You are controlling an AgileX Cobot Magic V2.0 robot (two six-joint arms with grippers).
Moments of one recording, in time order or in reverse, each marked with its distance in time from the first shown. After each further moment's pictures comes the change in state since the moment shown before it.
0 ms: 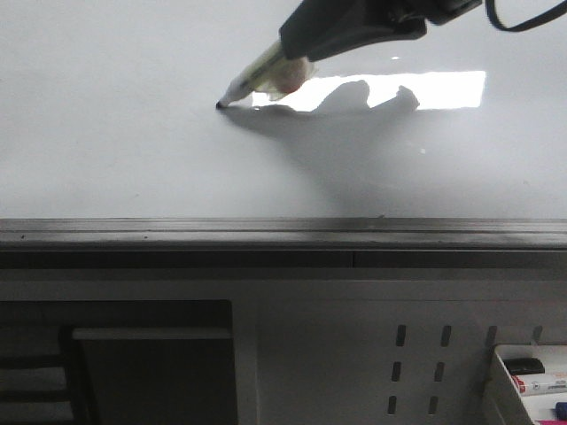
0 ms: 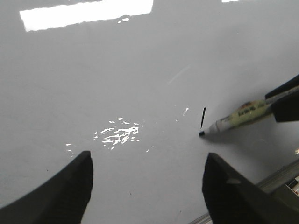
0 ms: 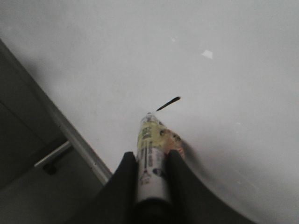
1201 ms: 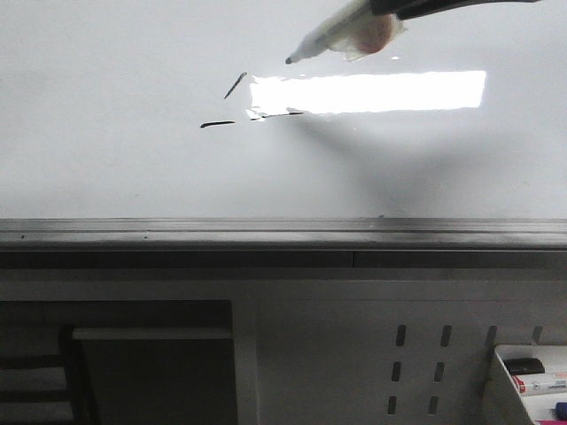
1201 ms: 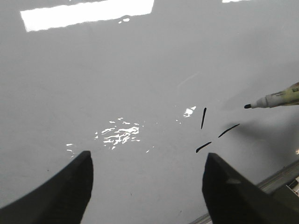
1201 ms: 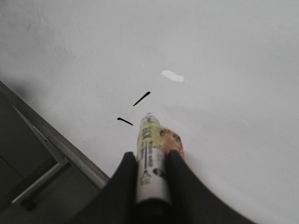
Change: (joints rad) left arm 0.000 0.000 0.000 0.000 0.000 0.000; right arm -0.011 -0.253 0.164 -0.018 -0.126 0.085
